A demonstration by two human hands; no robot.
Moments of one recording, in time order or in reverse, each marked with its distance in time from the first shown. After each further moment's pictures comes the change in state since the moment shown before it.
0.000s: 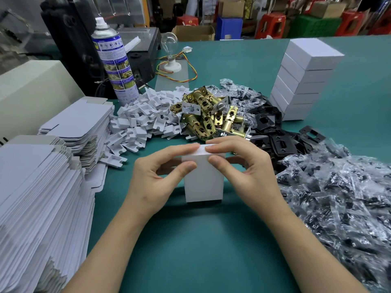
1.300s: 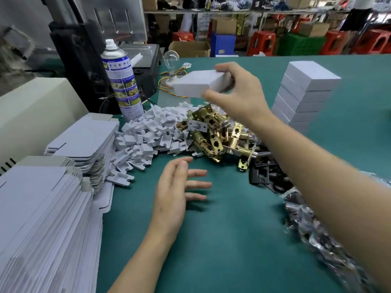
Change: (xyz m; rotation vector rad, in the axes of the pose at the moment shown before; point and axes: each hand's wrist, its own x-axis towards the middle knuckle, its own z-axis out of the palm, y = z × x) left_hand 0.010 -0.007 0.024 -0.400 0.211 -0.451; right_hand 0.168 -0.030 -0.002 -0.474 0.059 0.104
